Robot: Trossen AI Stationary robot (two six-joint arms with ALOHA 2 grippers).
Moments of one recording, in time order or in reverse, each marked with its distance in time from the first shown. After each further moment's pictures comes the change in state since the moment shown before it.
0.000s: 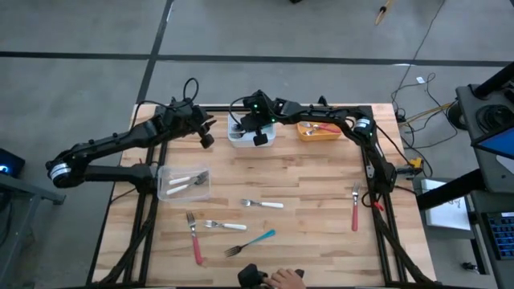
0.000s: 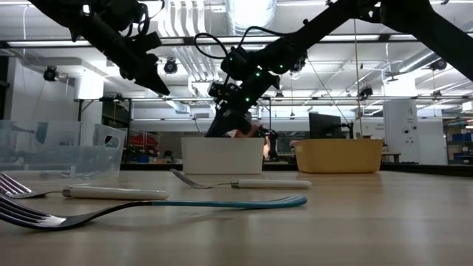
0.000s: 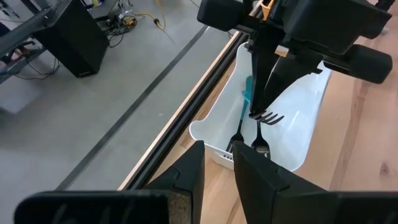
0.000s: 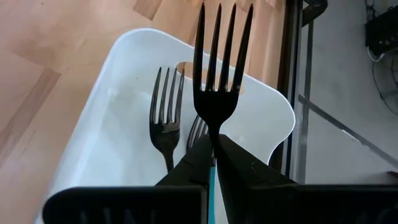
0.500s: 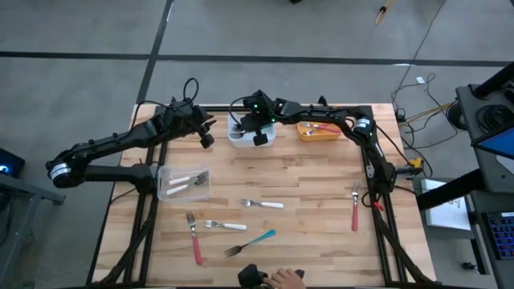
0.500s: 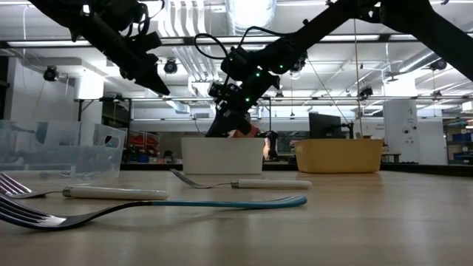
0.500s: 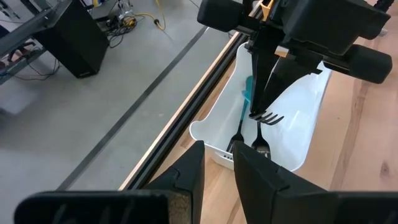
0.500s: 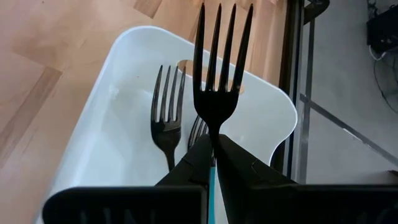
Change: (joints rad) left arm 0.000 0.000 0.000 0.001 0.000 0.003; right arm 0.000 0.000 0.000 -0.004 0.000 0.002
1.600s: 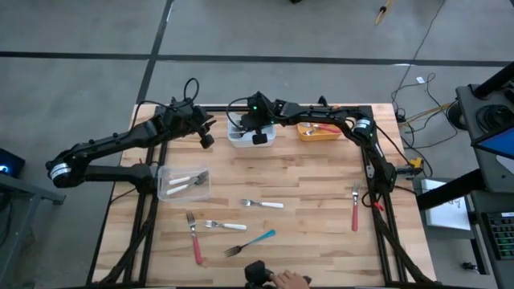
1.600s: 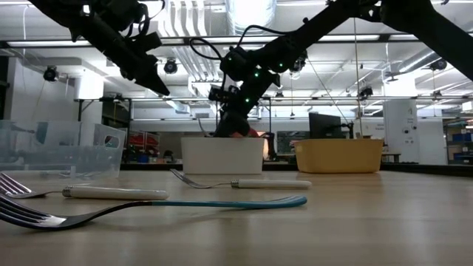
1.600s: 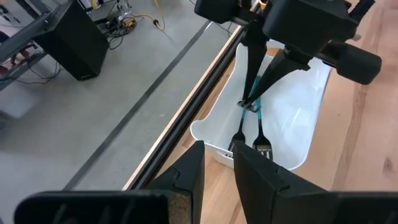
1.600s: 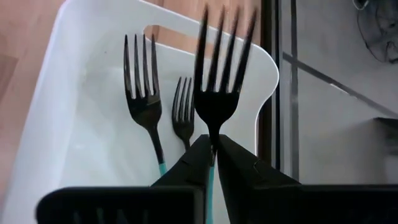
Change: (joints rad) left arm 0.000 0.001 0.000 -0.002 0.000 0.026; right arm 0.011 -0.004 0.000 -0.034 0.158 0.122
